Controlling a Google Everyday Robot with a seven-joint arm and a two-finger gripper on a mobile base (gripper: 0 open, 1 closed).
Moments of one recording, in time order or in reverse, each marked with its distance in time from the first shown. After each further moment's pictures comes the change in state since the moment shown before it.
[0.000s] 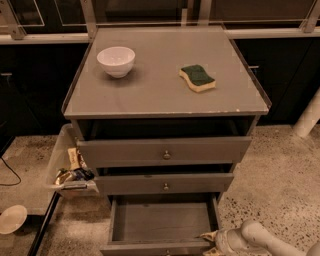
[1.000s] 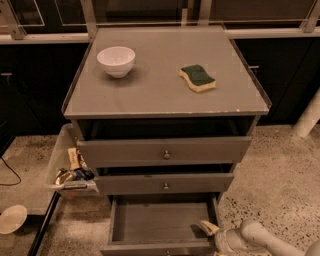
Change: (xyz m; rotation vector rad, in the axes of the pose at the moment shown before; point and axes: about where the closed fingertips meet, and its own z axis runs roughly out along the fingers) arm 0.000 0.000 0.001 -0.001 -0.001 0.001
